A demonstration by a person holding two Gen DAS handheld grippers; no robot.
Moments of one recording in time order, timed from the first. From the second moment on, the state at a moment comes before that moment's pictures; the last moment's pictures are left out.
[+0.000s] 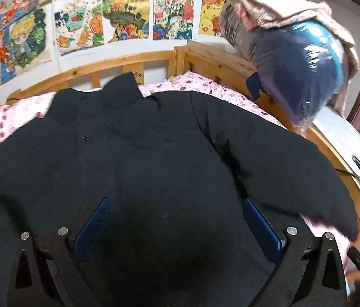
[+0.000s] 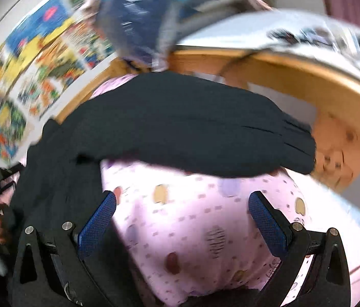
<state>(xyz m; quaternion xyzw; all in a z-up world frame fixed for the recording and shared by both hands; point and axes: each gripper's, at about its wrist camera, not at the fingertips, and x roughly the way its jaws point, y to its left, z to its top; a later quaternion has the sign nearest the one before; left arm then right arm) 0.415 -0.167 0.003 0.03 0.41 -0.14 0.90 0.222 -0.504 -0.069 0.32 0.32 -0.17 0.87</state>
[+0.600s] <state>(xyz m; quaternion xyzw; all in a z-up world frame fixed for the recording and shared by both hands) 0.490 -0.225 -0.103 0.08 0.50 -0.12 0.85 0.267 -0.566 -0.107 0.50 0.18 -0.28 0.80</state>
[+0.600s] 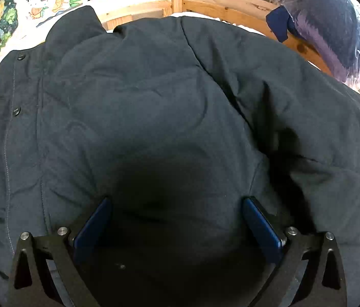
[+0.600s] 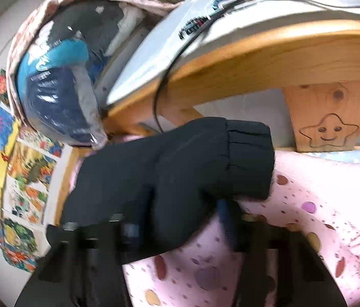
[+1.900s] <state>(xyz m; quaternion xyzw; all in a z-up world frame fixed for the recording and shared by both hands) 0.473 0.011 -0.034 -0.21 0.48 -0.26 0.82 0.377 -0.184 -0.016 -0.21 0.34 0.15 0.91</state>
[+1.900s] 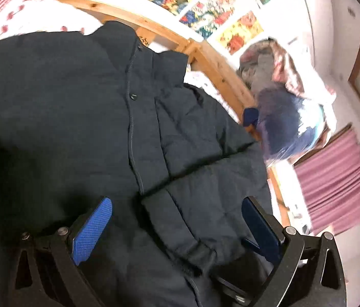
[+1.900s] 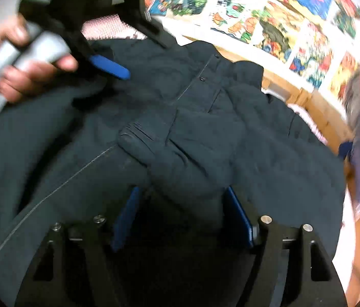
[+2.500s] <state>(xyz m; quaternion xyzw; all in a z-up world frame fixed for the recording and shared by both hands) 0.460 -0.048 -0.025 -0.01 0.47 -0.20 0.86 0.304 -0.339 -0.010 0.05 0.31 0.04 0.95</state>
